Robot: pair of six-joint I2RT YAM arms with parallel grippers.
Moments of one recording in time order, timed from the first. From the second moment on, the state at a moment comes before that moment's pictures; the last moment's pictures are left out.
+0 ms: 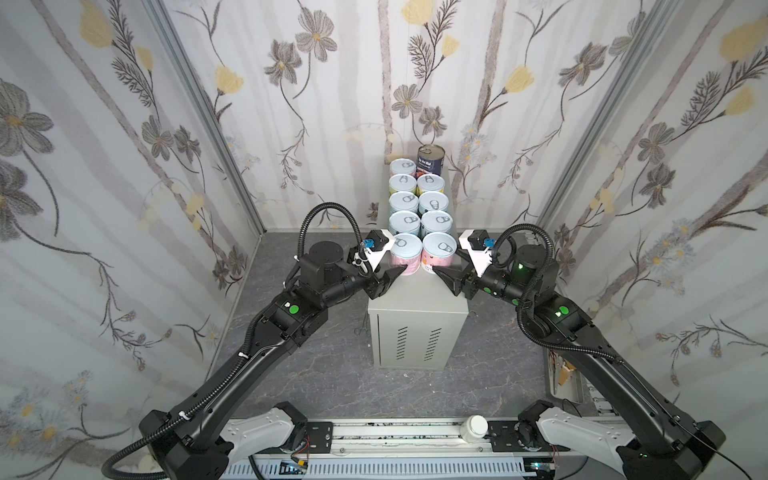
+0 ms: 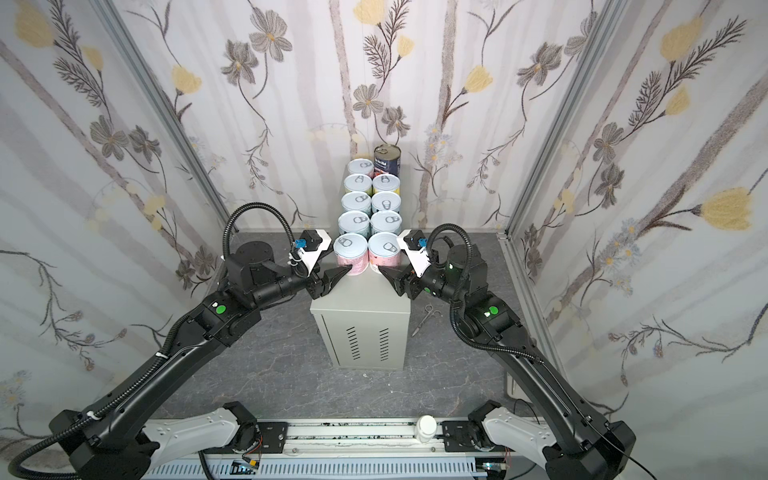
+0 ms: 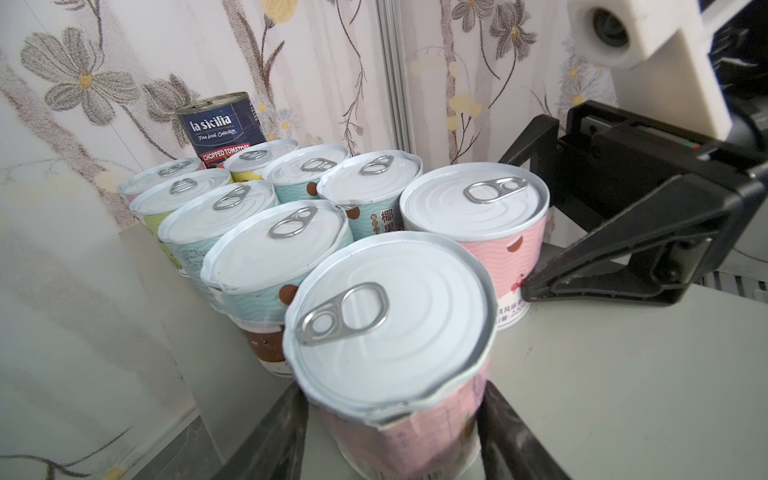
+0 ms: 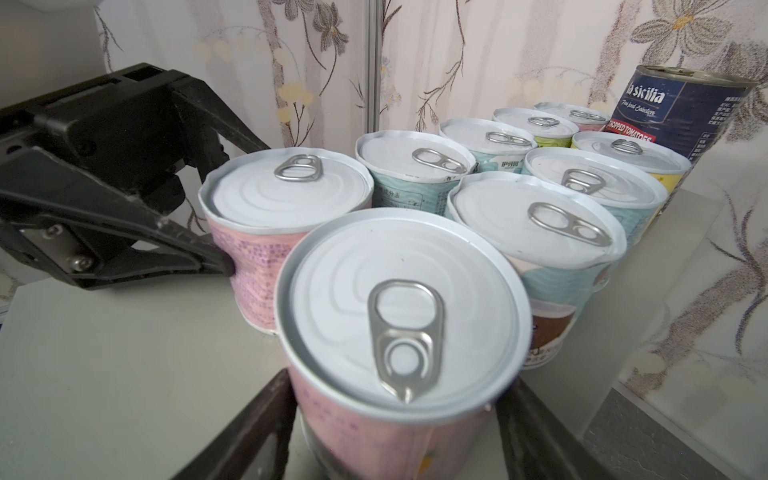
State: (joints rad) left arm -0.65 1.13 1.22 -0.25 0.27 0.20; right arm 0.55 1.07 1.13 -0.20 -0.36 -0.13
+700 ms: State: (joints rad) left arm -0.65 1.10 1.20 -0.24 0.24 0.20; right arm 0.55 1.07 1.13 -0.20 -0.35 -0.12
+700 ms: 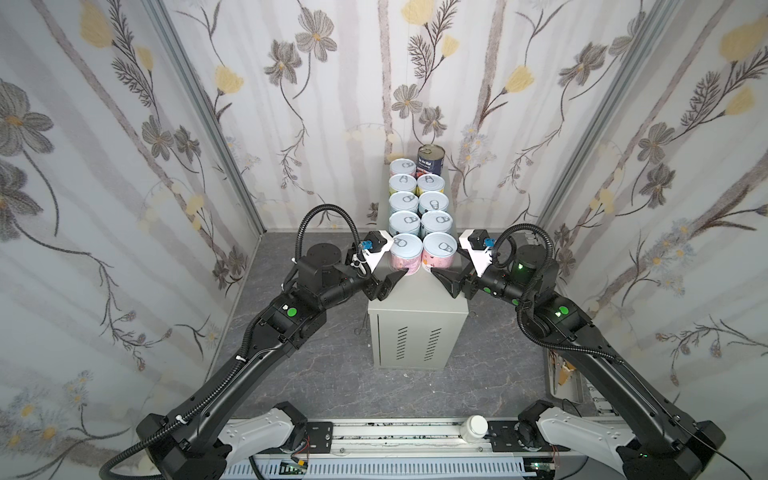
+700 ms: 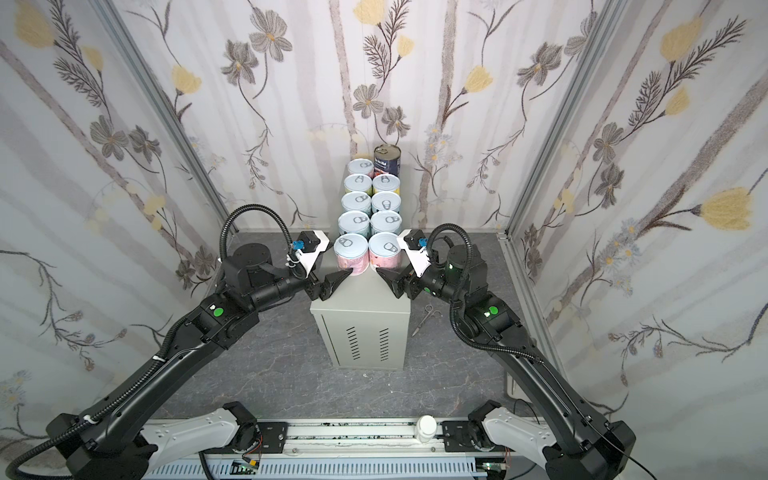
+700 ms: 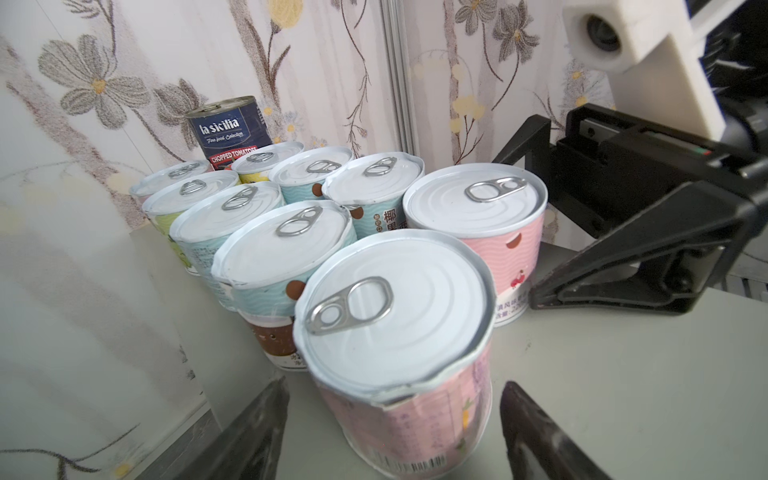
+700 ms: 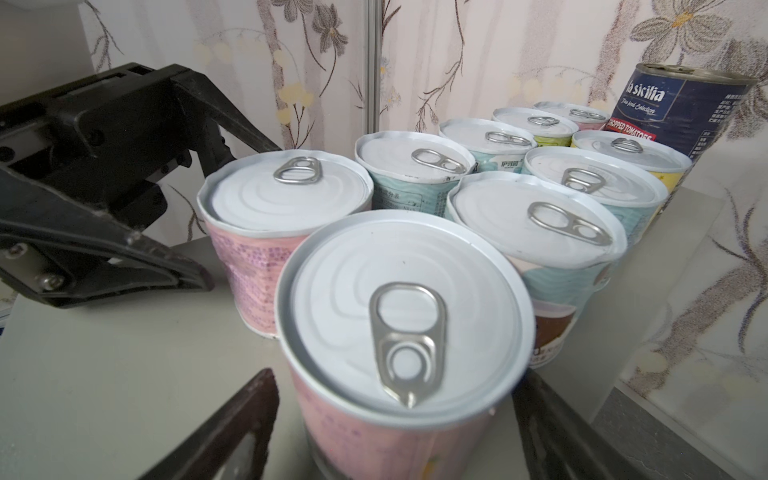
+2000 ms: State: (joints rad) left arm -0.56 0.91 1.08 0.01 -0.09 0.19; right arm 0.44 0.91 1.22 -0.31 0.06 -0.10
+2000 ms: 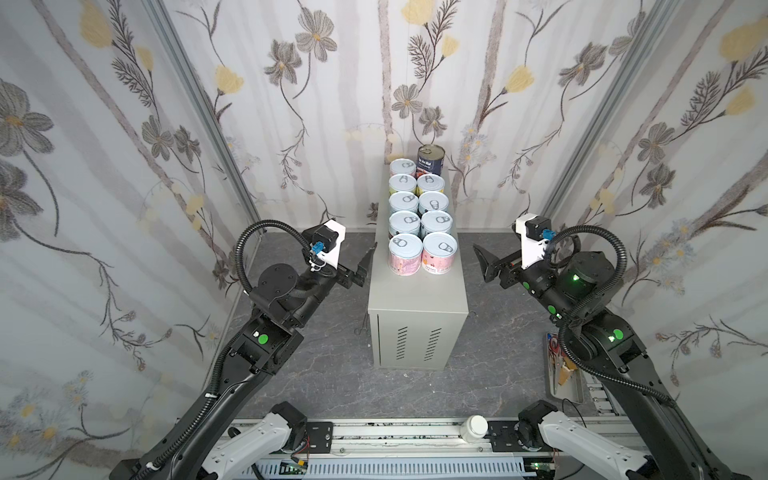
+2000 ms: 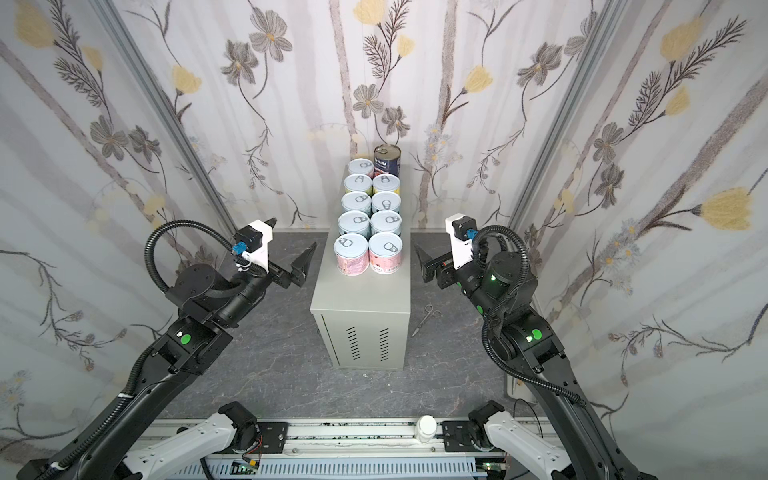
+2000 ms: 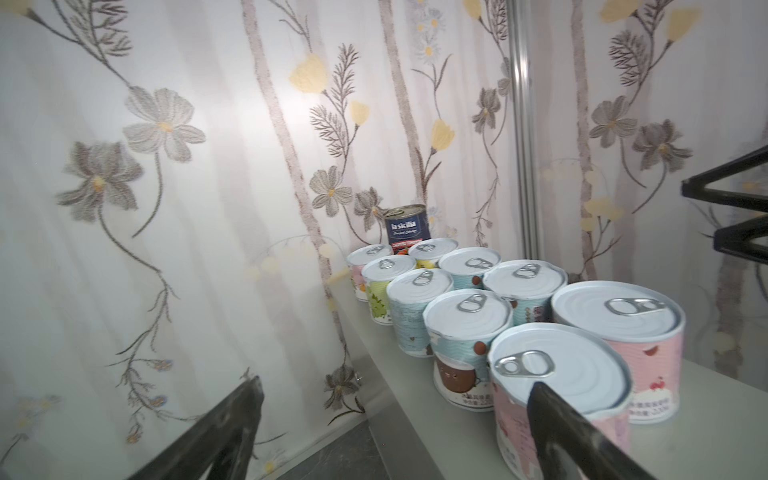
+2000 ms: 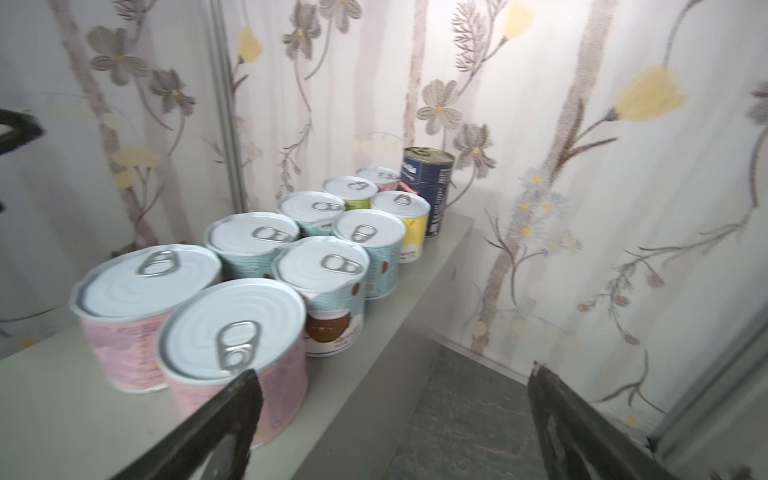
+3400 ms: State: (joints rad) left arm -0.08 1.37 0.11 1.19 -0.37 -0.14; right arm 0.02 0.96 0.17 0.62 0.21 0.14
